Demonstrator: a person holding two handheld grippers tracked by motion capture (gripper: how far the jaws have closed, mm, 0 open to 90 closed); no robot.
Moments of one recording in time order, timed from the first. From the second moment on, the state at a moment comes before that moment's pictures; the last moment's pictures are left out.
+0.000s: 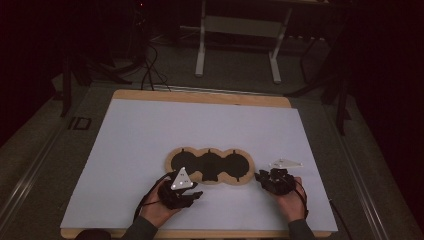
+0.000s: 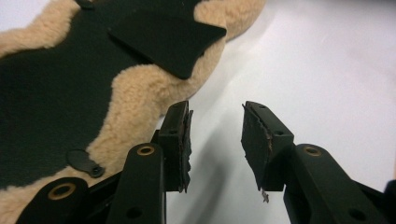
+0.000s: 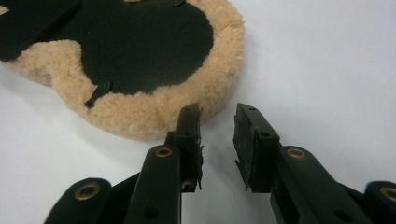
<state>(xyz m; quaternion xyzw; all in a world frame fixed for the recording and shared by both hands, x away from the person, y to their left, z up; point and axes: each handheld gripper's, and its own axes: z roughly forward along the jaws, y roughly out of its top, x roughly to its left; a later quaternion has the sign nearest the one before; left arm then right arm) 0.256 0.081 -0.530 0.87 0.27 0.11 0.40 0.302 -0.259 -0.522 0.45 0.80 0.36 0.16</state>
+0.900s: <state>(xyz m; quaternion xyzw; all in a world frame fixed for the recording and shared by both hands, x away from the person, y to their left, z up) 0.271 0.063 -0.541 0.86 0.31 0.15 0.38 0.300 -0.262 -0.524 0.46 0.79 0.37 0.16</state>
